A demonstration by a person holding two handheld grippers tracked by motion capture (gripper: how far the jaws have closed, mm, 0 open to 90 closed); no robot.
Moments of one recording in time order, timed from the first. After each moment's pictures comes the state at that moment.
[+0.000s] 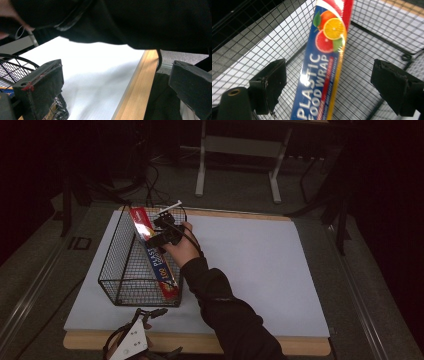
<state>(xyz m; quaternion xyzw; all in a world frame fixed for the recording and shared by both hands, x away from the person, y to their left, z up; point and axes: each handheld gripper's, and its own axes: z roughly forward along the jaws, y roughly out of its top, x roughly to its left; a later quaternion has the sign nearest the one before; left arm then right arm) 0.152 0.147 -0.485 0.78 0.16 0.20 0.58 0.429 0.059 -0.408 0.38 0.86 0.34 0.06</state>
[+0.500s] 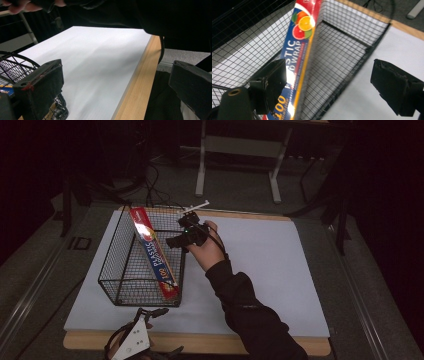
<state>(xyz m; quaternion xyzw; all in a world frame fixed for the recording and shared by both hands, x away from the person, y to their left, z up) 0.155 0.145 -0.487 0.78 0.17 0.20 0.57 0.416 -0.009 -0.386 0.38 0.84 0.37 0.10</state>
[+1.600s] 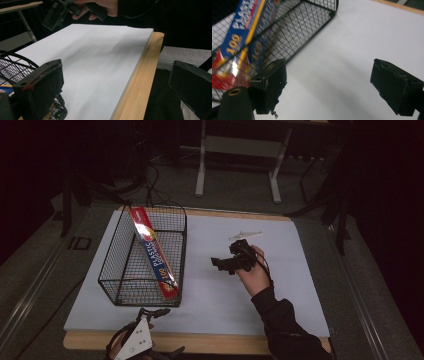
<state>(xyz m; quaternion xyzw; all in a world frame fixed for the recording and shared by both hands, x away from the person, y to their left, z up) 0.156 0.141 -0.489 0.79 0.16 0.20 0.56 0.388 -0.143 -0.443 0.39 0.82 0.39 0.11</state>
